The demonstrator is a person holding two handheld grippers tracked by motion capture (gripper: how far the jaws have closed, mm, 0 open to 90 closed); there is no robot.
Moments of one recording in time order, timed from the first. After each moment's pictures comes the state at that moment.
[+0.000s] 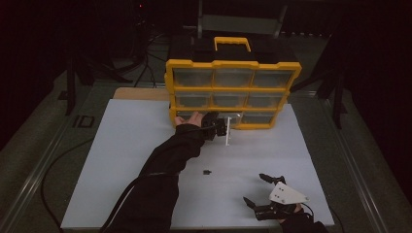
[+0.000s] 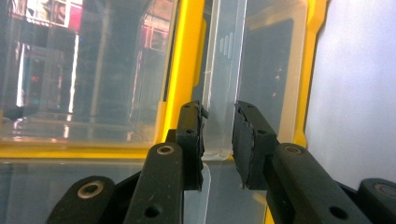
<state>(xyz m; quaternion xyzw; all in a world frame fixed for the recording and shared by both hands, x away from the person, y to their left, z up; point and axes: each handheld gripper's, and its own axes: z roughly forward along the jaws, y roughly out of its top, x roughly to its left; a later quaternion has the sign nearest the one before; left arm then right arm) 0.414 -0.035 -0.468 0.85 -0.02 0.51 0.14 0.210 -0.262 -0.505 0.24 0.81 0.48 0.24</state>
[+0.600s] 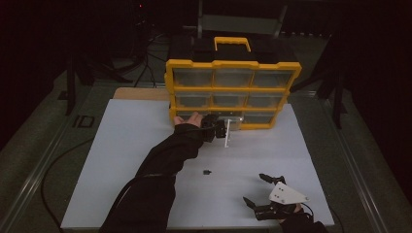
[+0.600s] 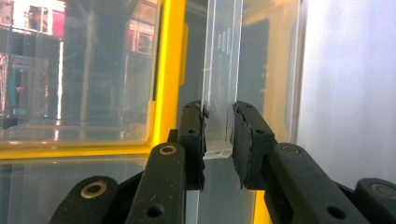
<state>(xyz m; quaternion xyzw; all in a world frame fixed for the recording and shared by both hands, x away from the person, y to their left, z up) 0.406 -0.032 -0.459 0.87 -0.04 0.48 0.13 0.210 -0.262 -0.505 0.24 0.81 0.48 0.24</state>
